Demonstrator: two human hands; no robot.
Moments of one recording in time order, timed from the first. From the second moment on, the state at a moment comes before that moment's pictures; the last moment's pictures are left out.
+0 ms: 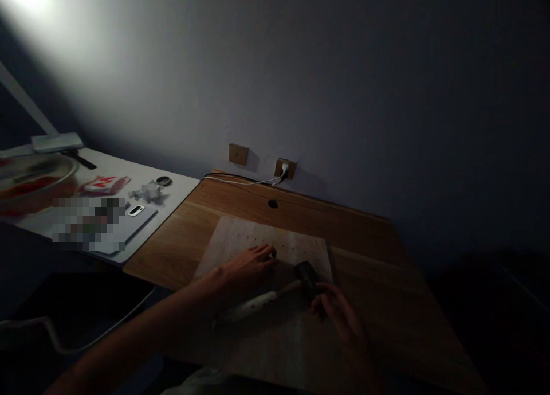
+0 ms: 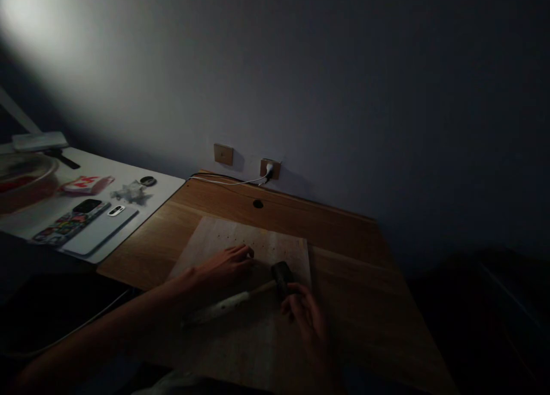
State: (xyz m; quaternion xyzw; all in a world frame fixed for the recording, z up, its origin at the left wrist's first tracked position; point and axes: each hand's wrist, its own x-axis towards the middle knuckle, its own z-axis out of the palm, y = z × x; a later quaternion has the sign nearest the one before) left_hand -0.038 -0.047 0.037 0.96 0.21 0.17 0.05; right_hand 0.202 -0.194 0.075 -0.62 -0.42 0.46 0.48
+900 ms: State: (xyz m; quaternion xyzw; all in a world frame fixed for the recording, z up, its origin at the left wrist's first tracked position) left_hand -0.186 -0.113 0.026 0.88 0.44 0.19 0.01; right_hand 0.244 -0.217 0.015 -0.77 -0.51 0.10 0.38
